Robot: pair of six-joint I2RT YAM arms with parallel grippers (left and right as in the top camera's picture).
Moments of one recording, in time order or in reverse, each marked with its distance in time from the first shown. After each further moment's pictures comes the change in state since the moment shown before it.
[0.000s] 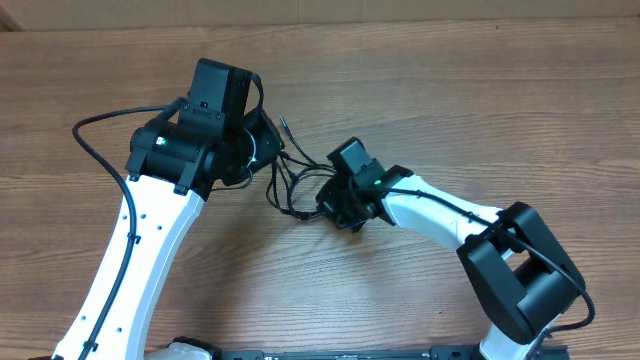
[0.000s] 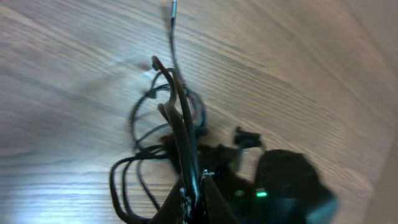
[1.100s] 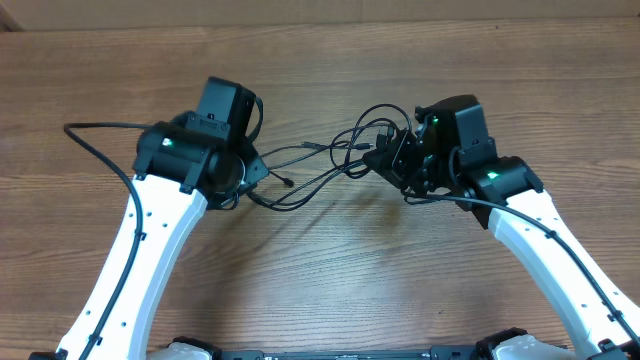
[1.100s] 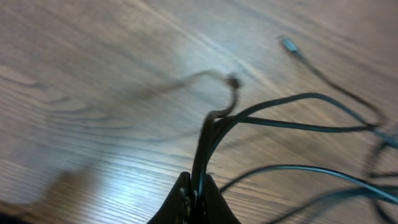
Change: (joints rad) left arm 0.000 0.000 -0.070 -0.184 -0.192 0.018; right arm -0.307 -0.478 0.000 -0.158 -0.237 -0.430
